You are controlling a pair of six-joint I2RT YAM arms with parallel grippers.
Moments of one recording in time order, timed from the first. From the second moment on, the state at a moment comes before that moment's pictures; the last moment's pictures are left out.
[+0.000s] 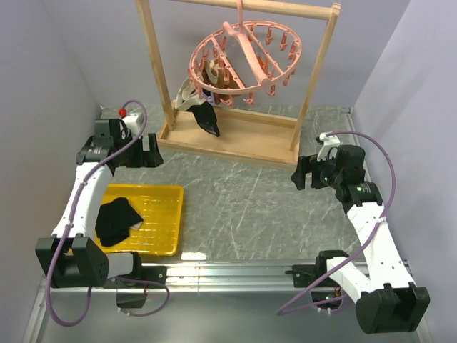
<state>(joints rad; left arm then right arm) 0.03 1.26 1.16 -0.70 0.32 -0.03 0.03 0.92 0.87 -0.60 -0.34 -0.04</state>
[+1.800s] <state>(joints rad) 0.66 1.37 1.10 -1.15 0.39 0.91 0.03 0.95 0.88 -0.61 -0.31 -0.12</state>
